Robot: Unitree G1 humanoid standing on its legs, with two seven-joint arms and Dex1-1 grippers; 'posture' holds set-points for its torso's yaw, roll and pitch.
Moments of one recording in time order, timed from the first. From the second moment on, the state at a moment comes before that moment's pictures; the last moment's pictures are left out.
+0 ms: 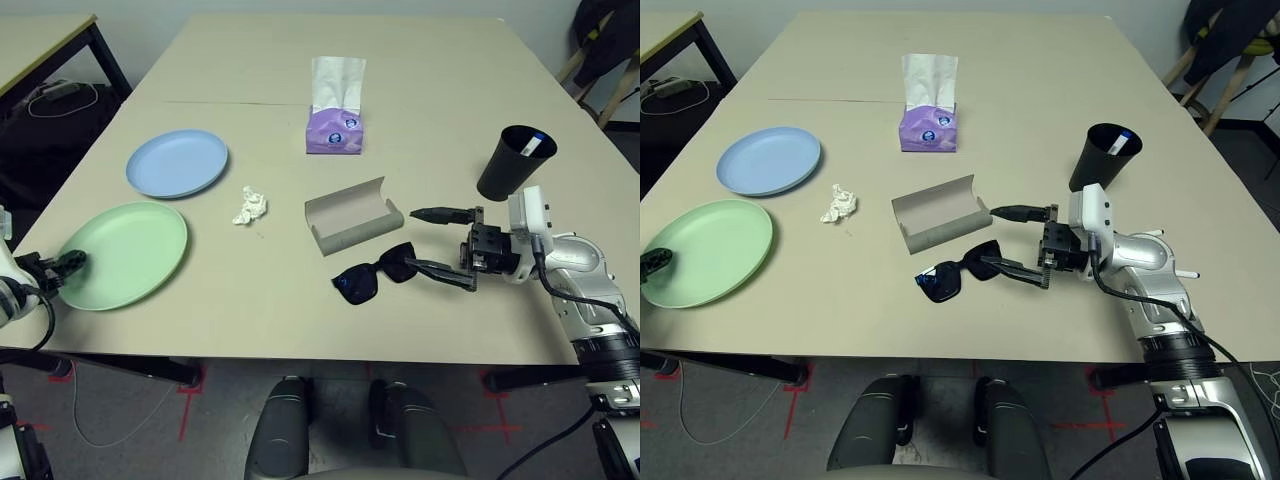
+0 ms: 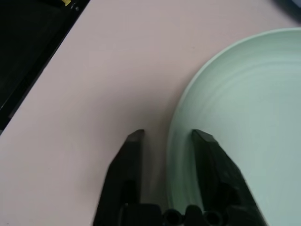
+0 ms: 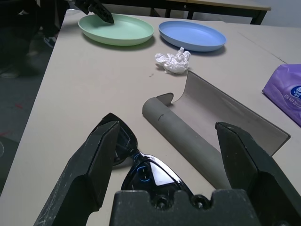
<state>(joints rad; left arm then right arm) -0.30 0.92 0.55 0.49 -0.36 0.80 -0.43 -0.37 -0.54 0.00 0.16 0.40 -0.09 1.27</state>
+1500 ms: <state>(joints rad) -0.62 0.73 0.61 0.35 -0.49 0.85 -0.22 -0.41 -0.49 -0.01 0.20 0.41 -0.06 1.18</state>
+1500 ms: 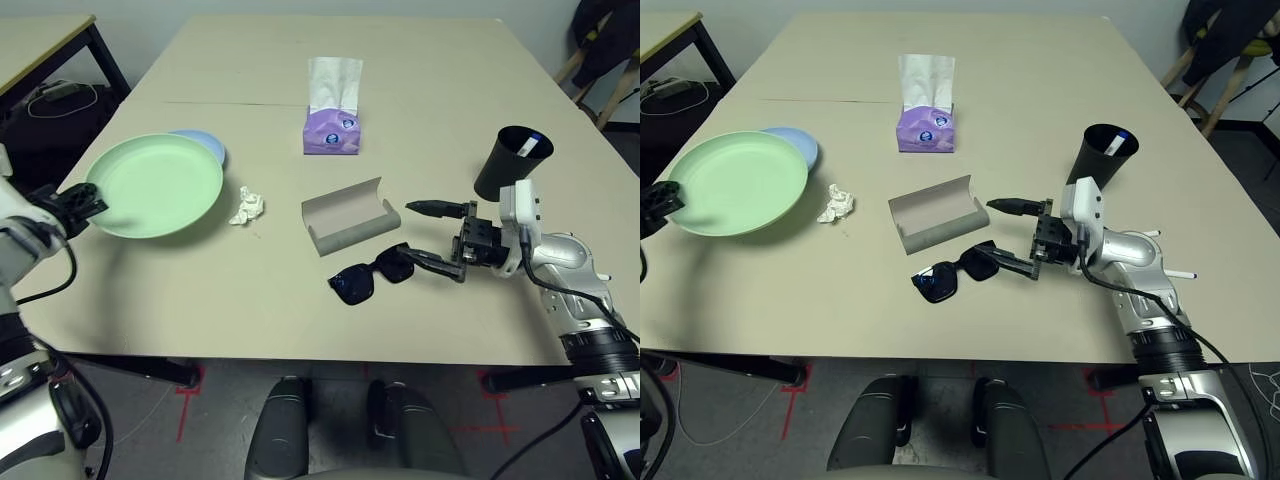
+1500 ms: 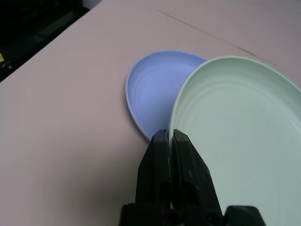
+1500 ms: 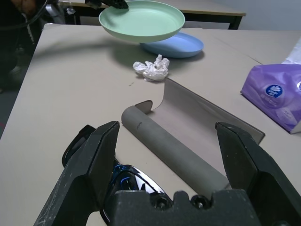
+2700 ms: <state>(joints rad) -0.98 0.62 0.55 0.98 -0.38 0.29 0.07 -0.39 -0.46 -0.01 0.12 0.42 -0.01 1.07</state>
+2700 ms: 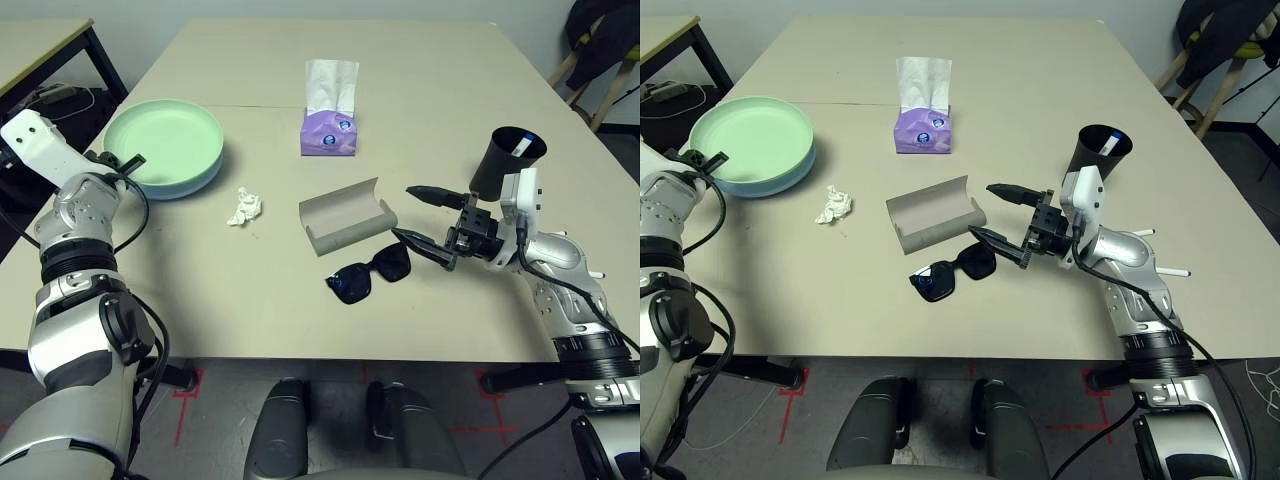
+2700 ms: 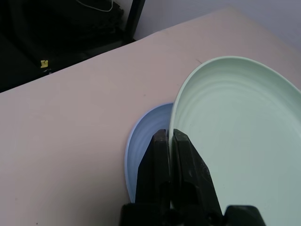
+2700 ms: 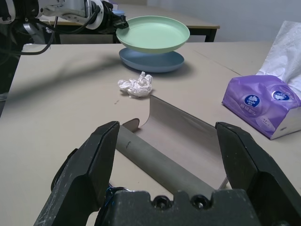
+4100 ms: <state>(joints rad) -0.65 0.69 0.14 0.46 -0.33 0.52 -0.75 -0.39 -0.44 -0.01 0.08 0.46 0.08 0.99</state>
